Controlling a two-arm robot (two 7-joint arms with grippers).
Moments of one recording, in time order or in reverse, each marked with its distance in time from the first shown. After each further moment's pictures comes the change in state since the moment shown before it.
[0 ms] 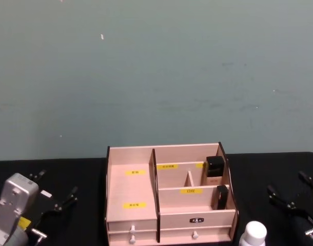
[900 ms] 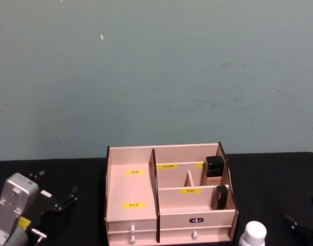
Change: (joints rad) left arm 0.000 0.000 0.000 0.000 0.000 0.000 0.000; right arm -0.248 0.131 0.202 -0.201 0.171 0.084 0.291
